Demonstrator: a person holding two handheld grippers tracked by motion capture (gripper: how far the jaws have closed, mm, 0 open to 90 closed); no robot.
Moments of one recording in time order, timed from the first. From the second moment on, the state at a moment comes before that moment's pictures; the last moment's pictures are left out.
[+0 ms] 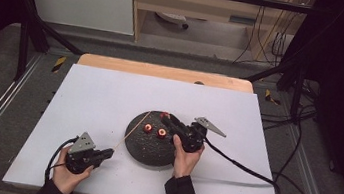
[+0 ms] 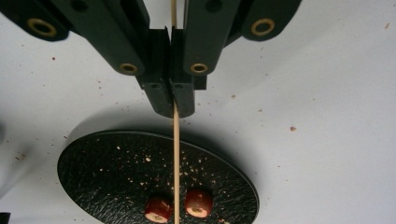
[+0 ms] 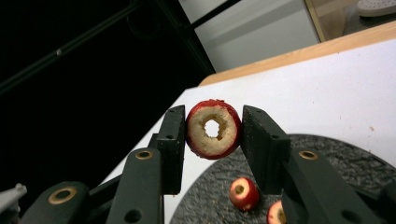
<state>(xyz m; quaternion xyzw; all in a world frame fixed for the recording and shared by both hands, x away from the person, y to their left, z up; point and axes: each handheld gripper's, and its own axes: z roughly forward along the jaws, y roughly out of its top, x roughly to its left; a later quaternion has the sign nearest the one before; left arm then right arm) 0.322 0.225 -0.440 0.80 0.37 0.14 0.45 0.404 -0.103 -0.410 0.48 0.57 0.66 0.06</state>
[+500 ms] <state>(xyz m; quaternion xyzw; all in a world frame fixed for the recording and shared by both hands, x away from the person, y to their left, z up) 0.319 0.212 -0.440 0.79 0.37 0.14 0.47 0.414 -0.100 -0.411 0.49 0.51 0.70 0.06</state>
